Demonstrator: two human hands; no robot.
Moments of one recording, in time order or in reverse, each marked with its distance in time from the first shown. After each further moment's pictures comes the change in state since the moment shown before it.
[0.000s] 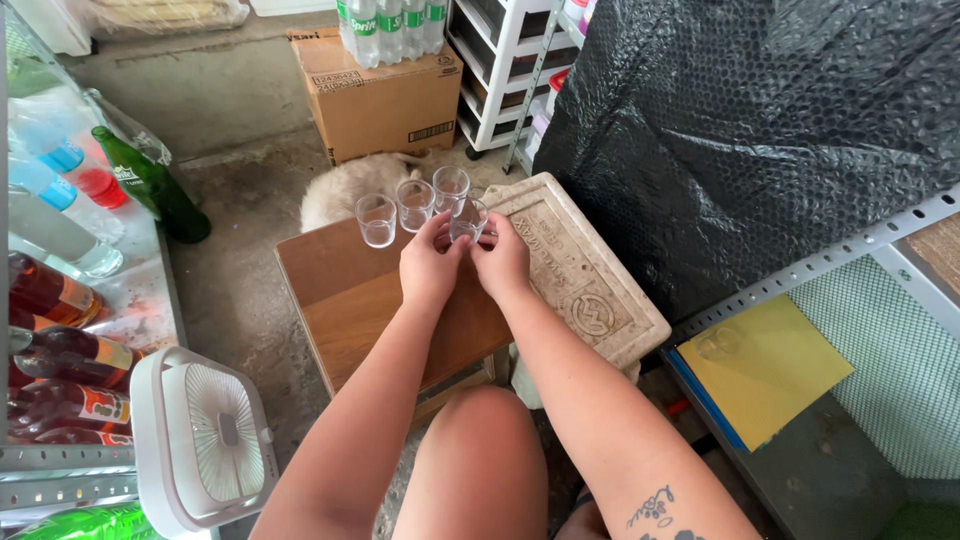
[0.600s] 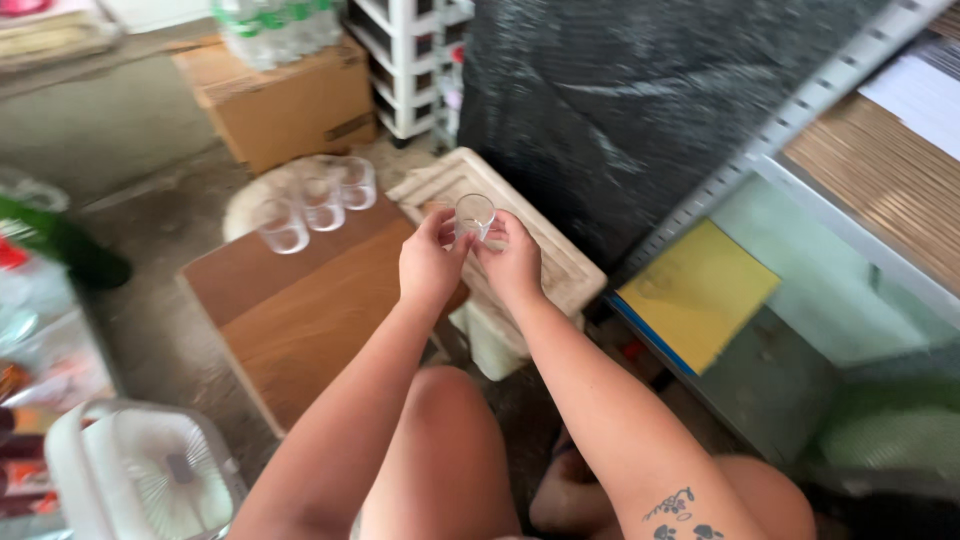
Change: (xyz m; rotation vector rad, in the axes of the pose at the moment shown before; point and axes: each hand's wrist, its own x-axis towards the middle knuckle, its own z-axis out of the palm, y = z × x) left_hand -0.067 0.052 0.078 0.118 -0.236 0.141; right_hand -0.042 0.036 -0.127 0.006 0.257 -0.035
